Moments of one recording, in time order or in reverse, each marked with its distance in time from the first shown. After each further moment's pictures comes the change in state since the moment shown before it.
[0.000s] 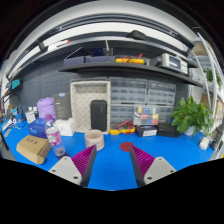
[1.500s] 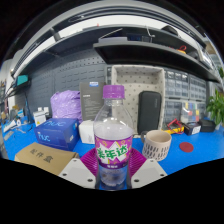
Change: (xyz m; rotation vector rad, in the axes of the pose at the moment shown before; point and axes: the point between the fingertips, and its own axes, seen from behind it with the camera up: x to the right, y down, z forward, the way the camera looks) arm -0.255 0.036 0.164 0.087 -0.116 0.018
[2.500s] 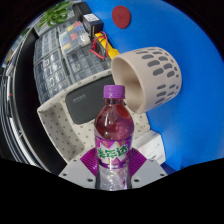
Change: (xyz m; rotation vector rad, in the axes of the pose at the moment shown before) arm 0.048 -0.091 0.113 0.001 -0.142 1.987
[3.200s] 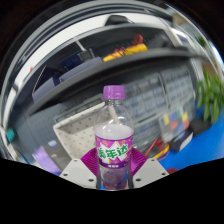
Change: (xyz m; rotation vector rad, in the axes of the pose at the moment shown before) arm -0.142 -0.096 -0.058 0.123 0.142 -1.596
